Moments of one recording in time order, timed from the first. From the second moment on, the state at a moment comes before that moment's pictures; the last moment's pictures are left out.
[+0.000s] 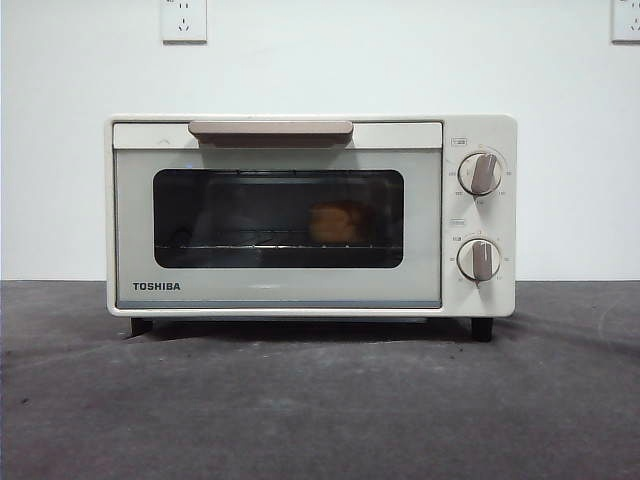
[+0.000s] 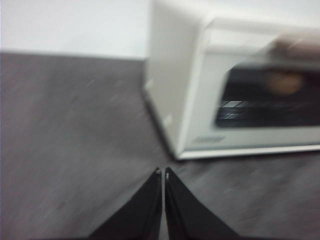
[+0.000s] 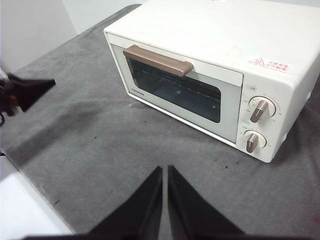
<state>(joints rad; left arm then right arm) -0.03 0.09 0.07 -0.12 0.21 -0.09 0.77 0.51 0.96 -0.86 0.00 0.21</state>
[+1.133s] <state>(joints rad) -0.02 0.00 0.03 -0.18 0.02 -0.07 0.77 0.51 0.96 -0.86 0.00 0.21</state>
